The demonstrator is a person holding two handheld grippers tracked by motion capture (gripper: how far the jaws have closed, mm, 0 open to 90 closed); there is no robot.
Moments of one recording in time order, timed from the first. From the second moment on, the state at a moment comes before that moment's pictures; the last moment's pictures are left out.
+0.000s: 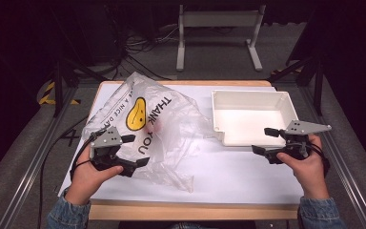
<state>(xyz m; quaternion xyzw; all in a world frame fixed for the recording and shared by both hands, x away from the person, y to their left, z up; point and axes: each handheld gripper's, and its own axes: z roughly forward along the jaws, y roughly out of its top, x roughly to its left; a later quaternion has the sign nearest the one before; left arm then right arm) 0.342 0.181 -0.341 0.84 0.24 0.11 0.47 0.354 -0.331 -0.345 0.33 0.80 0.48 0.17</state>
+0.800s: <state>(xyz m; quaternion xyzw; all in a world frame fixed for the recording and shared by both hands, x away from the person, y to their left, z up) 0.330 0.135 -0.354 0.87 0.18 0.08 0.45 0.356 -0.328 -0.350 0.33 0.80 0.47 0.16</state>
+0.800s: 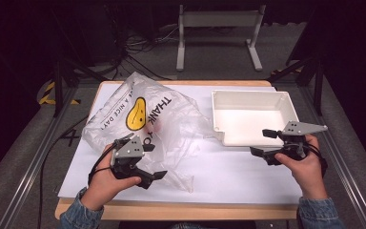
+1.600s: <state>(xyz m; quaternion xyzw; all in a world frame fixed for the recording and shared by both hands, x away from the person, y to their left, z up) 0.339 0.131 -0.375 0.93 0.17 0.14 0.31 0.357 -0.326 -0.351 0.33 0.80 0.47 0.16</state>
